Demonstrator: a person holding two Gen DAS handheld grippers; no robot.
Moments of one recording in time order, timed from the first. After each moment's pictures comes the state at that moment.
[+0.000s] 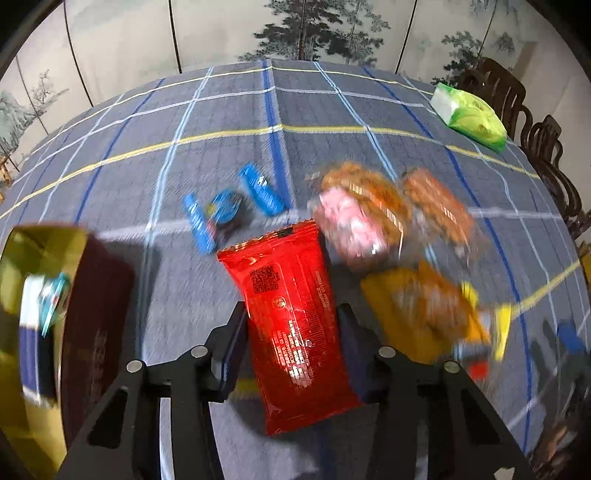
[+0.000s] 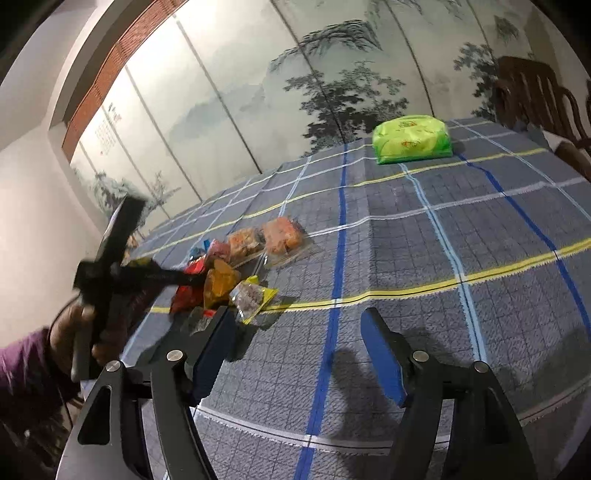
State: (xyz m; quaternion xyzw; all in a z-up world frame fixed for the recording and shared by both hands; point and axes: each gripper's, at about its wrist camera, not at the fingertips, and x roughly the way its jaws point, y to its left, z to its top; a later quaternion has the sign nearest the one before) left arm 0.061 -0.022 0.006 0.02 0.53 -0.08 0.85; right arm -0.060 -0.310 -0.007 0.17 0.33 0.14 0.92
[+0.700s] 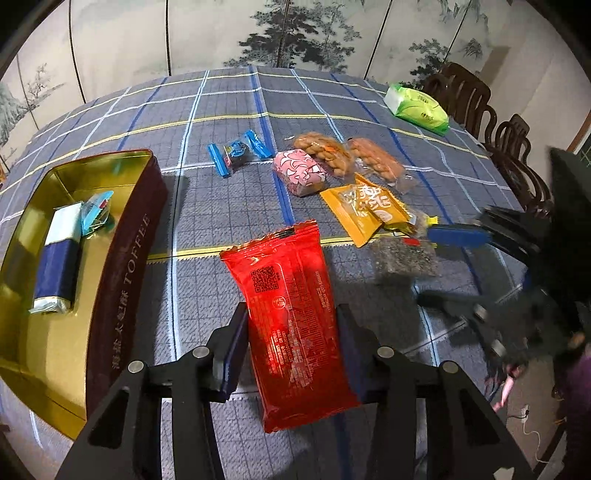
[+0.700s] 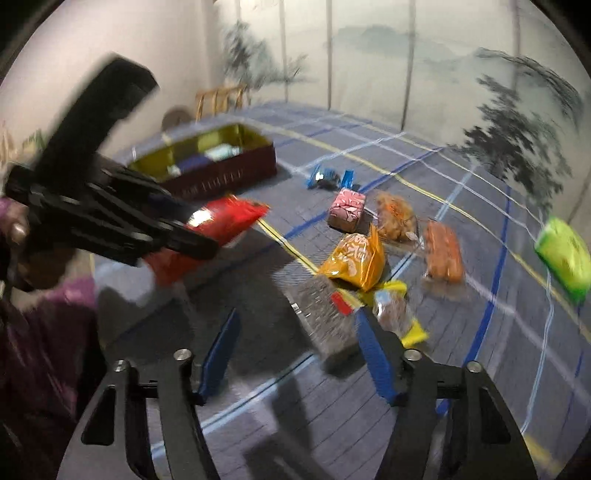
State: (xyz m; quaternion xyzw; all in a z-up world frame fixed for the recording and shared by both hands) left arm -0.033 0.002 0.040 -0.01 0.51 -0.14 0.85; right arm -0.010 -0.177 0.001 -0.17 0.40 0.38 0.82
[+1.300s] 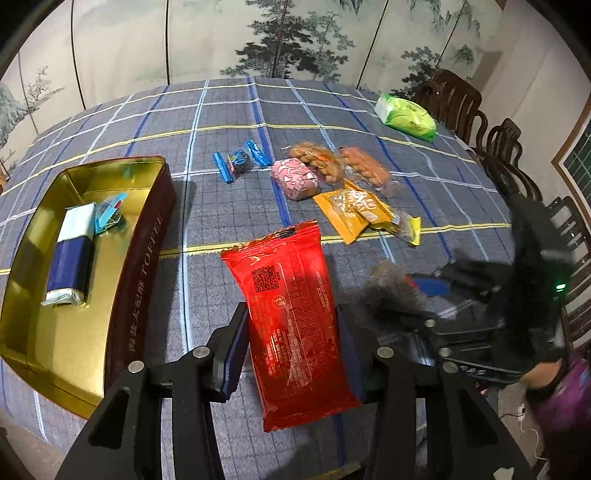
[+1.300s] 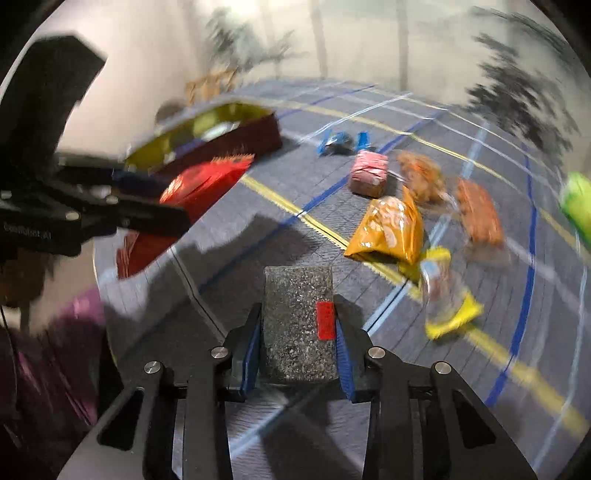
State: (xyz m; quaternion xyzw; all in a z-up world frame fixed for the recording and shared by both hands) left arm -0.054 0.011 0.059 -0.02 0.50 -0.15 0.85; right arm -0.028 -0.167 -0.024 -0.08 0.44 0.34 0.83
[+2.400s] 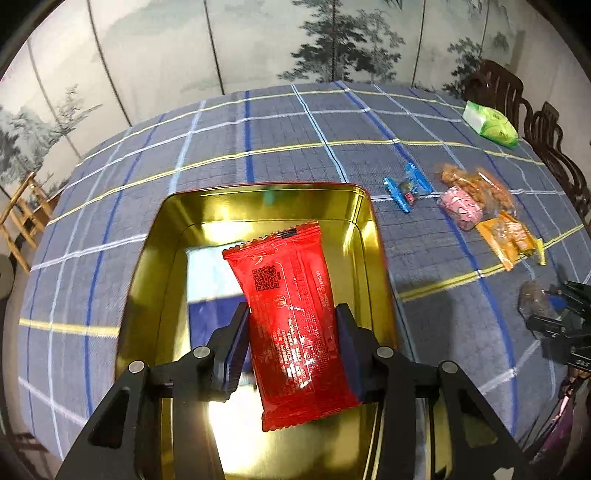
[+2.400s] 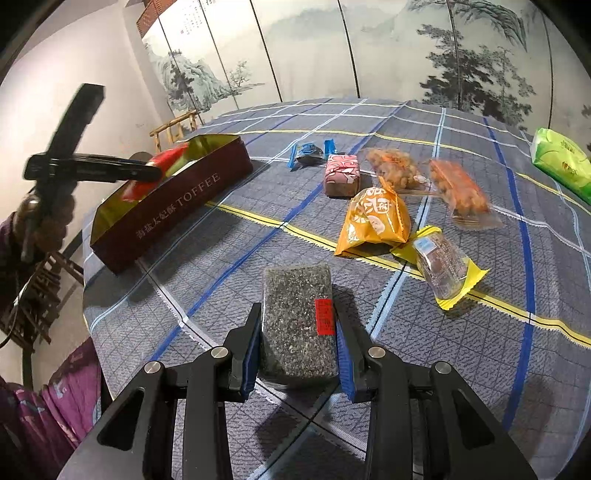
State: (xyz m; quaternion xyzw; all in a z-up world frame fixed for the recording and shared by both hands) left arm 0.031 0.142 0.042 0.07 0.50 -0.07 0.86; right arm -0.031 -0.163 -0.030 -0.02 0.42 0.30 0.86
